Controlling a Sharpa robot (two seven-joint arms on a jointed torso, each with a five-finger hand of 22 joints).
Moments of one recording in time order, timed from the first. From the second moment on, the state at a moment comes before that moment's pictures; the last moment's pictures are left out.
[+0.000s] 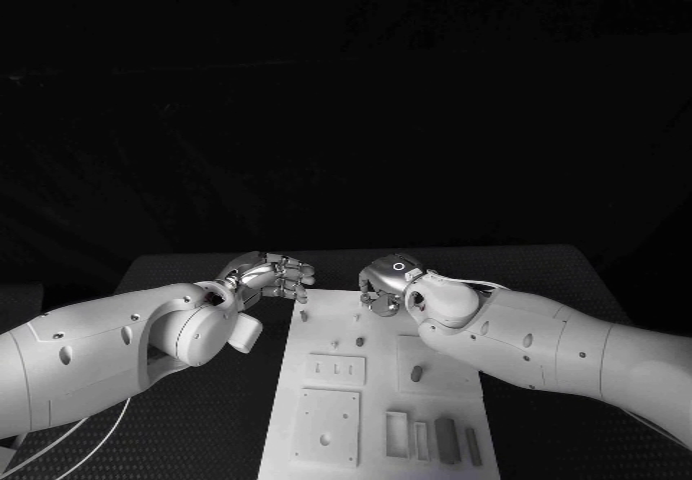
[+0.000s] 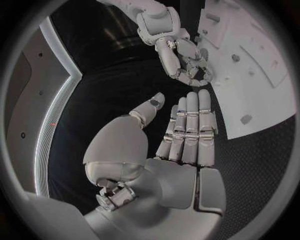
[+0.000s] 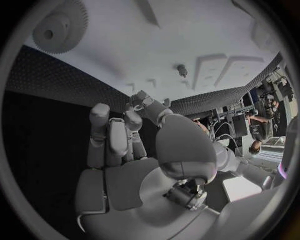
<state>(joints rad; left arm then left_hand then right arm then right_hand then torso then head) 1.33 -0.81 -0.16 1.43 -0.12 -0.24 0.18 1.09 -0.06 0.50 -0.28 0.05 0.83 0.18 0.35 0.45 1.15 0.12 0.13 0.13 1.06 0.05 0.49 0.71 0.04 1.05 -0.05 0.28 0.83 1.25 -0.43 -0.16 1.09 -1.84 -0.35 -0.20 1.09 -0.01 0.57 -0.29 0.05 0.96 0.08 0.35 0.51 1.22 -0.02 1.06 1.19 1.35 -0.12 1.43 1.16 0.22 1.18 -0.05 0.97 1.31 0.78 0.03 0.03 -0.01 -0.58</state>
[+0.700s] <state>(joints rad) 1.33 -0.81 -0.16 1.43 -0.12 -0.24 0.18 1.08 -0.07 0.50 -0.28 0.05 0.83 0.18 0.35 0.45 1.15 0.12 0.13 0.13 1.06 0.05 0.49 0.71 0.04 1.05 -0.05 0.28 0.83 1.24 -0.39 -0.16 1.04 -1.85 -0.35 -0.21 1.09 -0.02 0.57 -0.29 0.05 0.96 0.08 0.35 0.51 1.22 -0.02 1.06 1.19 1.35 -0.12 1.43 1.16 0.22 1.18 -0.05 0.97 1.31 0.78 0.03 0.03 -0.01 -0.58</state>
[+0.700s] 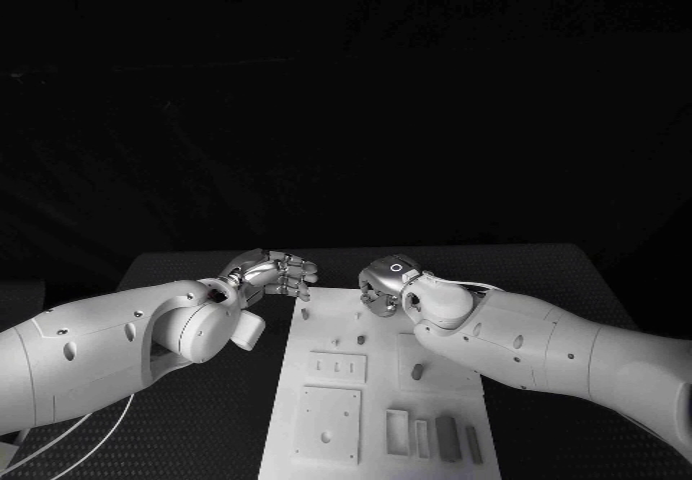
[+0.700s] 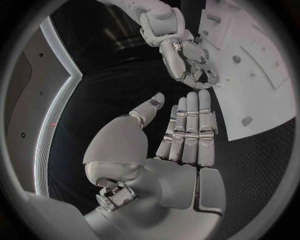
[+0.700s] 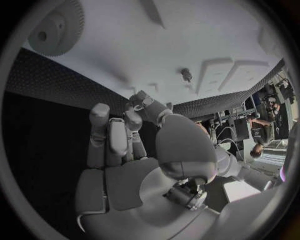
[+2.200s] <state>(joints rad) 1.34 -0.80 -0.16 1.43 -0.12 -0.24 0.18 1.08 -0.07 0.50 -0.28 0.05 0.83 0.18 0.35 0.45 1.15 0.12 0.13 0.13 1.06 0.05 0.49 0.71 0.03 1.05 -0.05 0.27 0.84 1.23 -0.34 -0.16 0.98 -1.86 -0.35 -0.22 1.09 -0.01 0.57 -0.29 0.05 0.96 0.08 0.35 0.51 1.22 -0.02 1.06 1.19 1.35 -0.12 1.43 1.16 0.22 1.18 -0.05 0.97 1.31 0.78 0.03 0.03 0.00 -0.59</state>
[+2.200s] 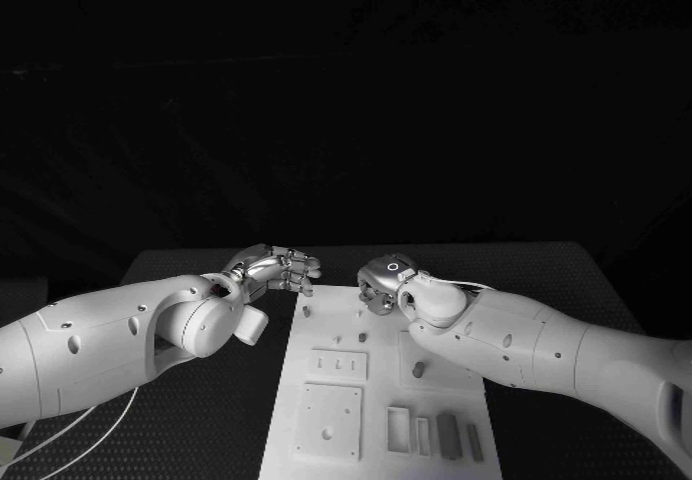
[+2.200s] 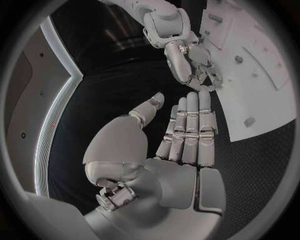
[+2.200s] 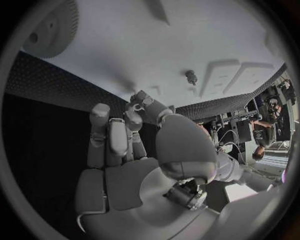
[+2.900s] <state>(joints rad) 1.34 -0.80 -0.16 1.43 -0.12 -0.24 0.18 1.08 -0.07 0.50 -0.28 0.05 0.83 0.18 0.35 0.45 1.15 0.12 0.13 0.13 1.06 0.05 0.48 0.72 0.04 1.05 -0.05 0.27 0.84 1.23 -0.35 -0.16 0.97 -1.84 -0.35 -0.22 1.05 -0.13 0.58 -0.26 0.05 0.93 0.11 0.30 0.52 1.20 0.00 1.01 1.18 1.32 -0.09 1.41 1.10 0.22 1.19 -0.05 0.97 1.31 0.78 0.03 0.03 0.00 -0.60</state>
